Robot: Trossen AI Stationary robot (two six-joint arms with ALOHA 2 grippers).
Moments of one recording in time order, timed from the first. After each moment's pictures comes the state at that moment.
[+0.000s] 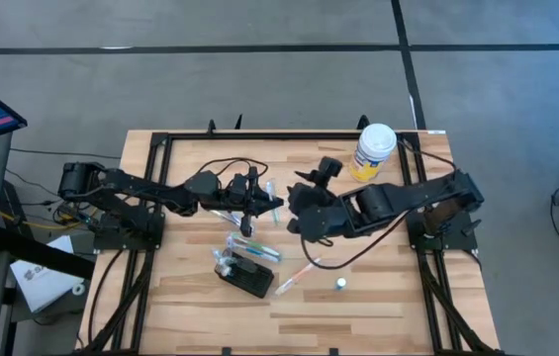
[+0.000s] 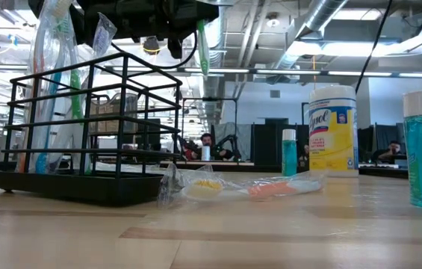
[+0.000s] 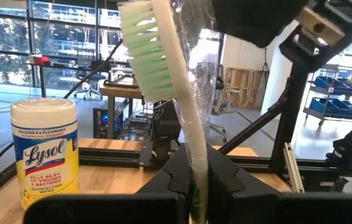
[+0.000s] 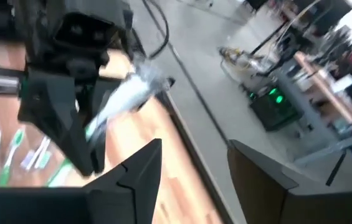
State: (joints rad) left arm 0.05 1.44 0.64 0.92 0.10 -0.10; right arm 0.31 1.77 1.92 -1.02 0.99 0.15
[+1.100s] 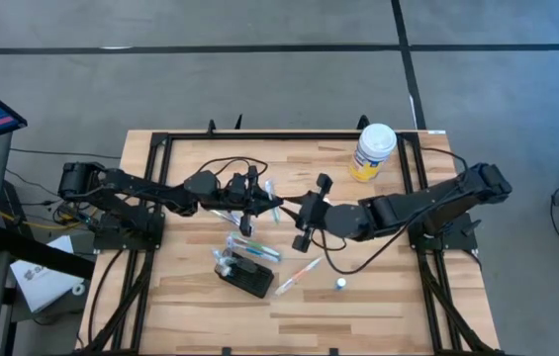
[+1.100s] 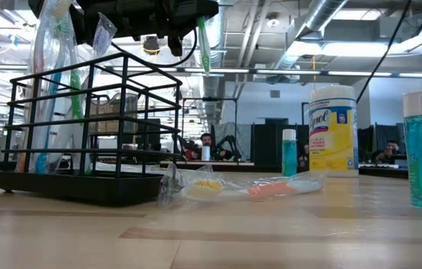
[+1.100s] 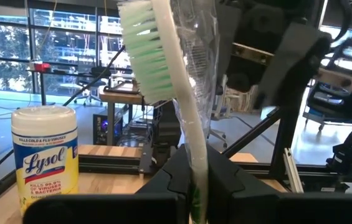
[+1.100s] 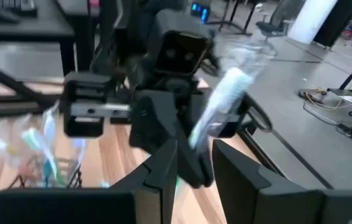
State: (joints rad) left arm 0.05 1.44 0.64 0.95 0.10 -0.10; right arm 0.31 1.51 1.29 -0.14 0.71 0.04
